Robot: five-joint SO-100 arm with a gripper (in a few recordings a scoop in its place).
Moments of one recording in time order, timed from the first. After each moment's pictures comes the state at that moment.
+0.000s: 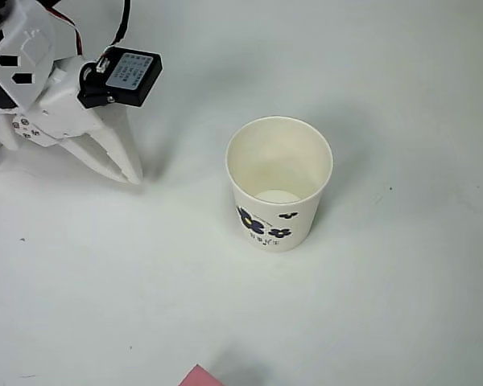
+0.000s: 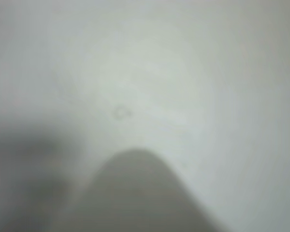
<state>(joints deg) -8.3 188.6 176.2 73.4 -6.6</state>
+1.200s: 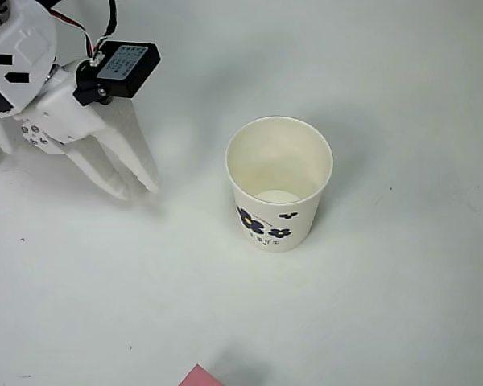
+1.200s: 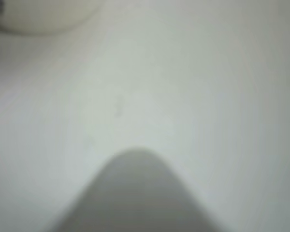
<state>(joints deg) -0.8 189.1 171.3 60.3 -6.9</state>
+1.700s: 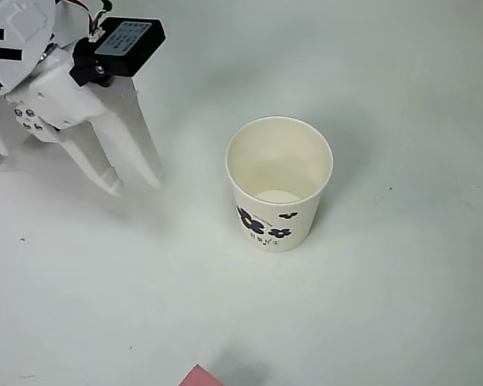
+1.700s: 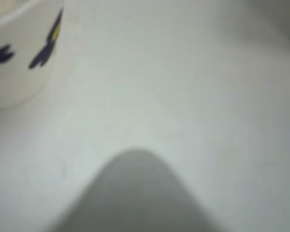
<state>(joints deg) 3.5 152.6 145.0 55.8 -11.6</state>
